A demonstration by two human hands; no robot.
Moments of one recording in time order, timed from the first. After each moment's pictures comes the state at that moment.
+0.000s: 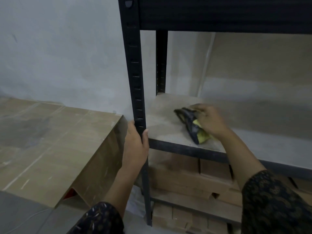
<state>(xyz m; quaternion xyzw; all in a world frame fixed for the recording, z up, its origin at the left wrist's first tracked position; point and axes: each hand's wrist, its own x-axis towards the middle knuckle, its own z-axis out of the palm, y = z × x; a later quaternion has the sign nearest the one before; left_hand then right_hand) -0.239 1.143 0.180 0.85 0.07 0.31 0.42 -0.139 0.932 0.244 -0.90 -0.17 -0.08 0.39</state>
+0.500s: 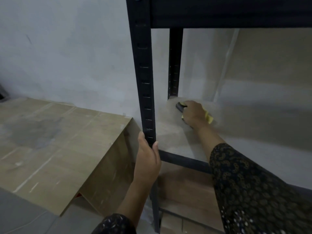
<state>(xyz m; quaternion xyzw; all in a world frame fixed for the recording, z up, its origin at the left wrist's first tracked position) -0.221 1.139 0.156 0.83 0.10 0.30 0.47 -0.046 1.027 0.223 -0.94 -0.07 -0.05 0.34</state>
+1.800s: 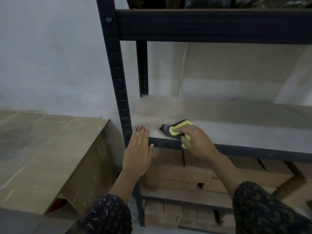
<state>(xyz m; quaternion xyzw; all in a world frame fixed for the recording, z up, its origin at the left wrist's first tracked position) -0.247 1.116 0.138 0.97 -0.07 0.24 0.09 -0.213 0.895 0.201 -0.93 -0.26 -0.12 0.25</state>
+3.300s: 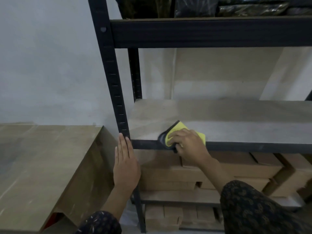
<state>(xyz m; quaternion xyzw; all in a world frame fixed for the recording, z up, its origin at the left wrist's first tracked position) -0.269 1.139 0.116 0.97 0.01 0.21 0.07 -0.227 0.910 0.191 -0.93 -0.28 -0.20 0.14</state>
